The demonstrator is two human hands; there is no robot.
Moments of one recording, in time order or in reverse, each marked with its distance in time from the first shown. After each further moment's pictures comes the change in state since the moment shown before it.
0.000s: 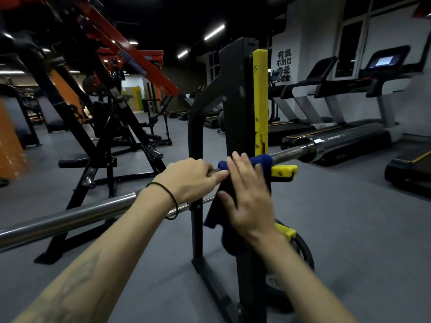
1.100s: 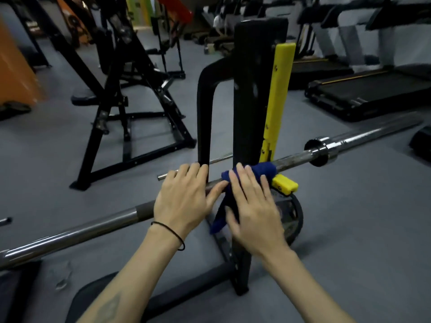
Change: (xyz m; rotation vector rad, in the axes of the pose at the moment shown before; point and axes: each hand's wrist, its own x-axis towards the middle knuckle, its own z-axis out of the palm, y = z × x) left_hand -0.015 0.014 0.011 0.241 0.098 -0.158; right_hand 0.018 -0.008 -0.056 -0.179 -0.447 -0.002
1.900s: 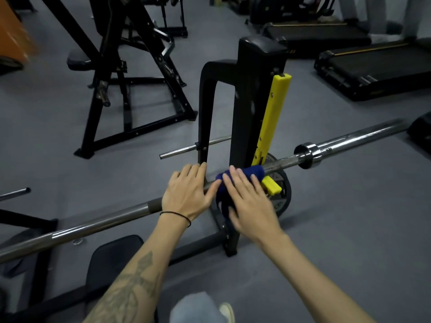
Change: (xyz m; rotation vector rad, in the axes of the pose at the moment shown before) left_hand 0.008 0.002 -0.023 -0.151 -0.200 -0.097; right_hand 0.022 0.014 -0.056 -0.056 -0.393 -0.083
